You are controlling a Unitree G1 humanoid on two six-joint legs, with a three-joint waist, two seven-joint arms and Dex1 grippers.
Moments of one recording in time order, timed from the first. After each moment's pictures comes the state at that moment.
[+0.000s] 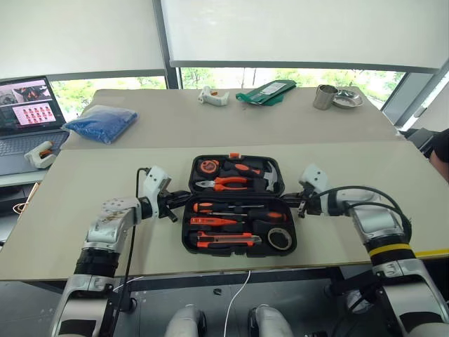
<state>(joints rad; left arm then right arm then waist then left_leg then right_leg) -0.51 0.55 0.02 0.27 -0.27 0.54 -0.94 -0.63 -0.65 0.10 0.37 0.06 0.36 1.11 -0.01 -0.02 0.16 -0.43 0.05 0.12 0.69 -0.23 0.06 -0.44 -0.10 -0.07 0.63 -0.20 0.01</state>
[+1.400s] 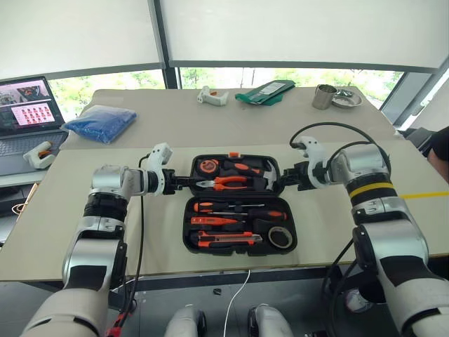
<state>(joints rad) -0.95 0.46 0.06 0.69 -0.34 1.00 -0.80 -1.12 -0.49 0.08 0.78 0.14 1.10 0.77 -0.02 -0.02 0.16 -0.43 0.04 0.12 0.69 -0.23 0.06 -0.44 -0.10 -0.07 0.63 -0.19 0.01</state>
